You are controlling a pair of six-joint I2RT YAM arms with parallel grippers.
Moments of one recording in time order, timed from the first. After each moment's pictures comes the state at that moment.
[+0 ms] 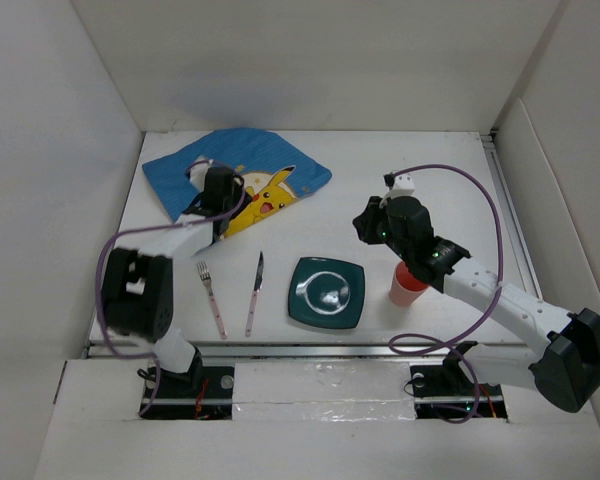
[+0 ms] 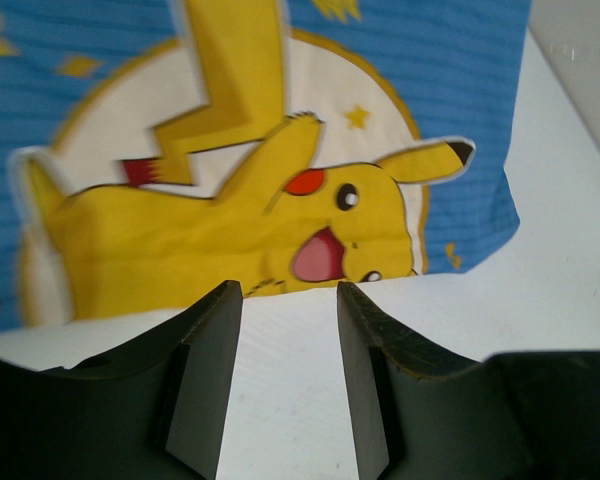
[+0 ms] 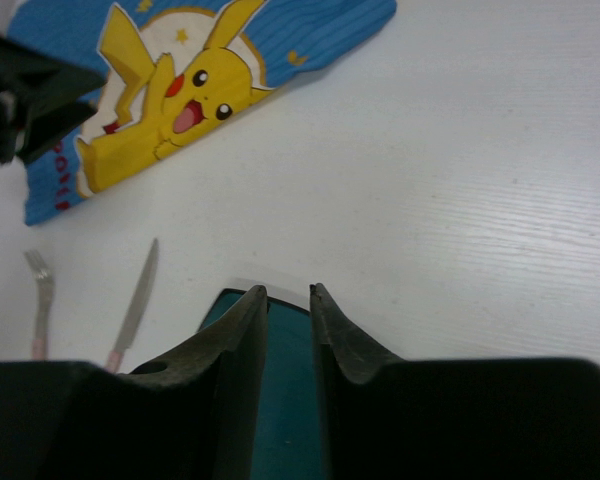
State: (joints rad) left arm -0.28 1.67 1.04 -0.01 -0.20 -0.88; right arm 0.65 1.18 0.86 -0.07 0.24 0.49
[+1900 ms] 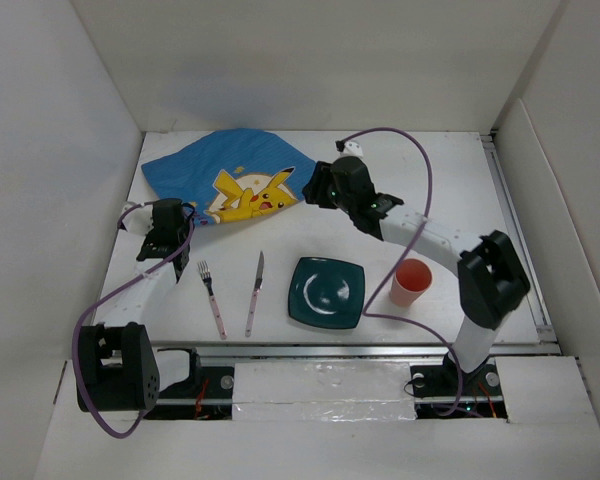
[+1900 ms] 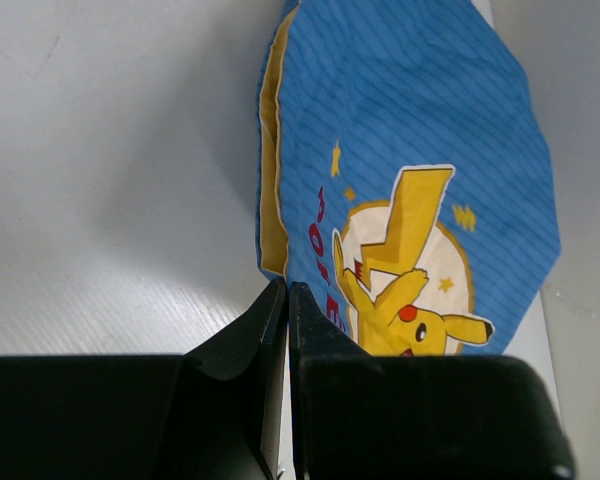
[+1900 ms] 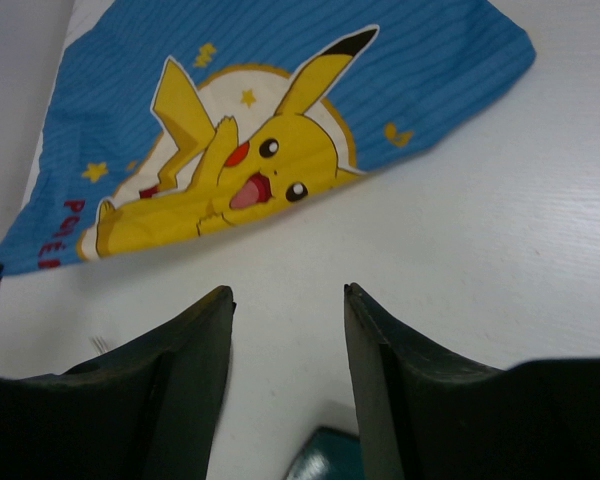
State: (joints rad) left arm 0.00 1.20 0.68 -0.12 -0.41 -1.15; right arm 0.66 1.66 1.22 0.03 0.16 0.59
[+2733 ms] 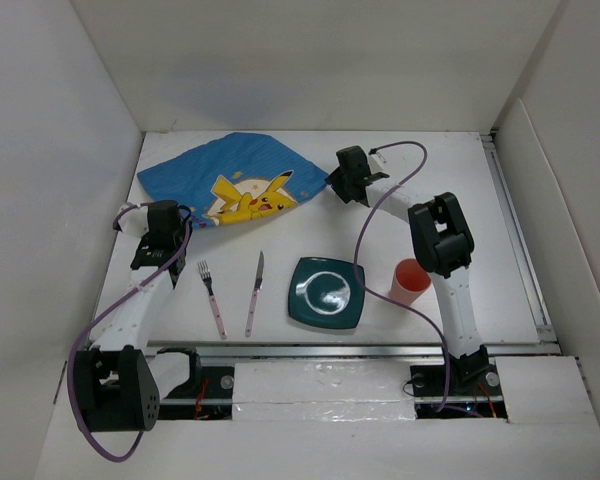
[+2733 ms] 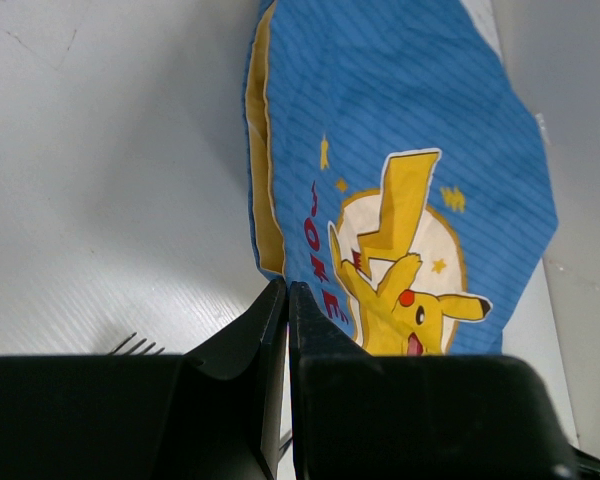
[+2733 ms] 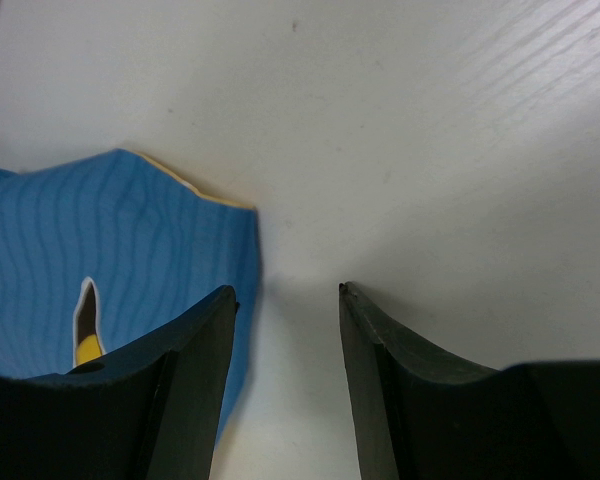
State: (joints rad) left arm 0.00 1.11 0.69 -0.21 -0.37 -1.11; right arm 0.44 2.29 1.73 -0.17 0.27 1.13
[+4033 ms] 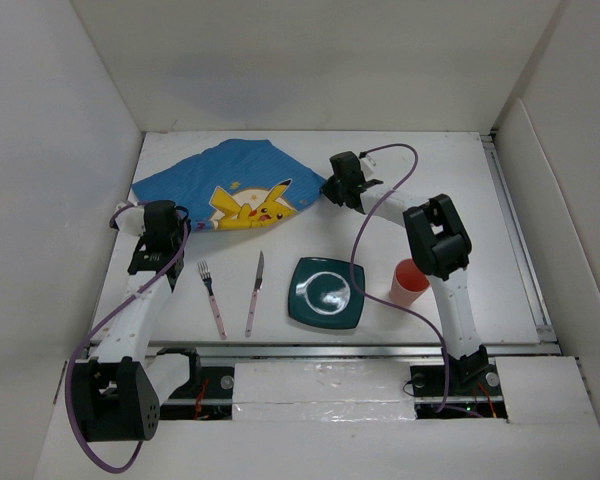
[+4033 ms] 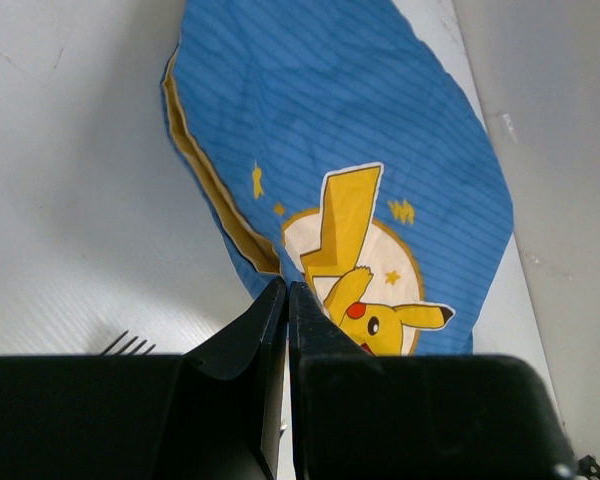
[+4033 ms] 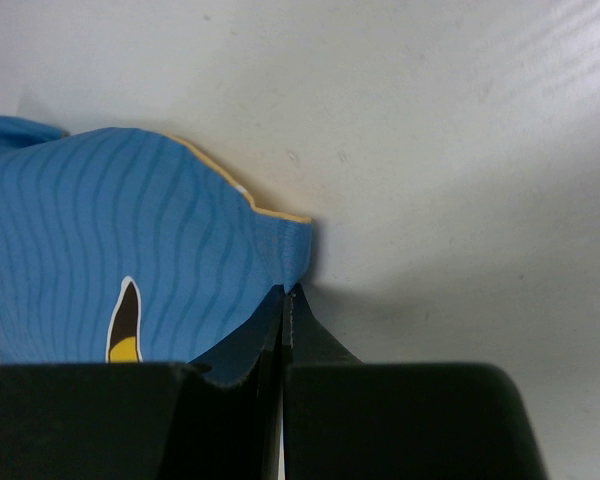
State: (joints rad) left arm 0.00 1.04 0.69 -0.22 -0.37 -1.08; right arm 0.48 2.31 1.69 -0.08 0.22 1.15
